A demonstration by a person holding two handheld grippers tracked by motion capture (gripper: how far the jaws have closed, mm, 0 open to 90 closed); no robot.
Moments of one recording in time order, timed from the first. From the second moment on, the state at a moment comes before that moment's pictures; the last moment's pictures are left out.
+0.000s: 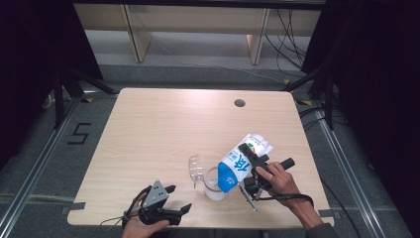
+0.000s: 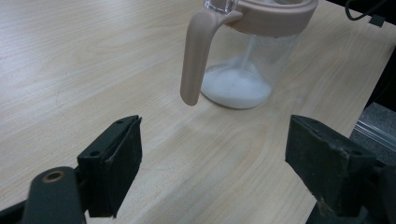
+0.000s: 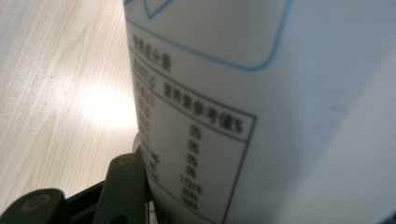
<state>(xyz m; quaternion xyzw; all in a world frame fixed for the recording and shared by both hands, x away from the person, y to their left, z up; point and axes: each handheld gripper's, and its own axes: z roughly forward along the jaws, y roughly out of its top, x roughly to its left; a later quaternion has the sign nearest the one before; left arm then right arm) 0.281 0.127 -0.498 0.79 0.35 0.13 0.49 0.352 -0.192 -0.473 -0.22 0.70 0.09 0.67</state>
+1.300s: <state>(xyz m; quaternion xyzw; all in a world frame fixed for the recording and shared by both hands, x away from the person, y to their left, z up) 0.281 0.128 -0.498 0.79 0.35 0.13 0.49 0.351 -0.191 -0.473 -0.22 0.70 0.09 0.67</state>
